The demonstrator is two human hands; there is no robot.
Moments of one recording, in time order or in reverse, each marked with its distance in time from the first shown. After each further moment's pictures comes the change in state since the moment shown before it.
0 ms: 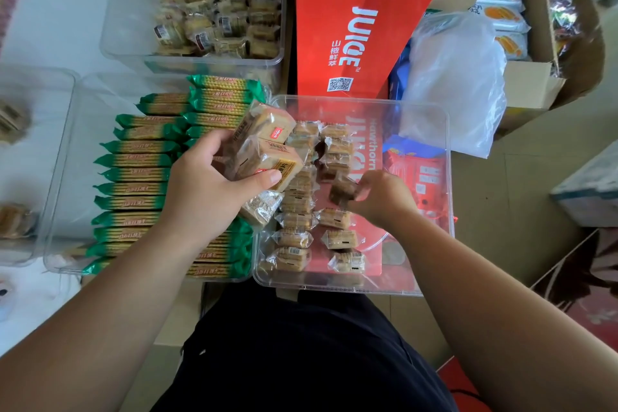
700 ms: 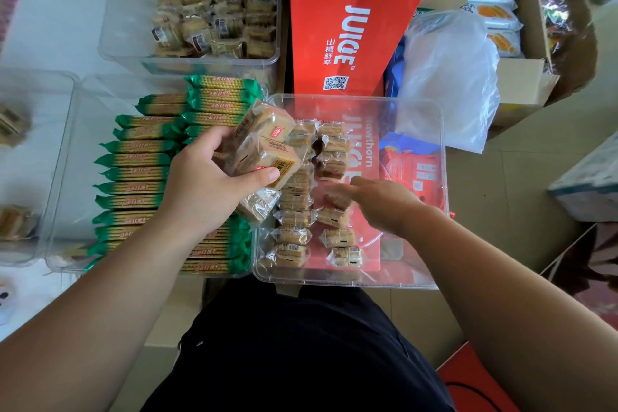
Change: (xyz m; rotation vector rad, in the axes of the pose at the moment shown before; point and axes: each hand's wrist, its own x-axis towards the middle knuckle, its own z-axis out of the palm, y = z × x) left_hand 0.003 0.002 -0.002 0.087 -0.037 0.021; right_hand -0.015 -0.002 -0.016 -0.519 -0.193 -0.473
